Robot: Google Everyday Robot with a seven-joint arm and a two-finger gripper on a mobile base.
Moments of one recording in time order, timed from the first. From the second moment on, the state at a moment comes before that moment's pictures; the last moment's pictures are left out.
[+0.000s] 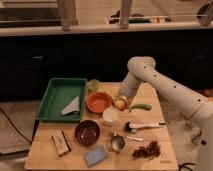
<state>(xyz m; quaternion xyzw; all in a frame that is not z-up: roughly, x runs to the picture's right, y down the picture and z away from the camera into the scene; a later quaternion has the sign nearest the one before) 0.088 0.081 0.780 -0.25 -0.33 -0.43 0.80</state>
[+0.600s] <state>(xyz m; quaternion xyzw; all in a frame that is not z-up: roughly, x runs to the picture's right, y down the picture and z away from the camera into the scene) 0.064 0.081 0.758 -0.23 -0.35 -0.48 0.77</state>
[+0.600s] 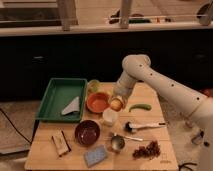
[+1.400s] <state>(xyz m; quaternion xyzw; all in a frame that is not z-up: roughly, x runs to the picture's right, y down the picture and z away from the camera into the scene) 0.057 0.088 0.740 -0.24 -0.37 -0.53 0.73</state>
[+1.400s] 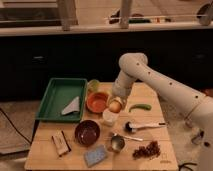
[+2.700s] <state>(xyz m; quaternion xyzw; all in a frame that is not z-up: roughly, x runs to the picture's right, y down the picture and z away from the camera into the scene) 0.055 0.086 0.737 -0.24 -0.37 -0.54 0.72</state>
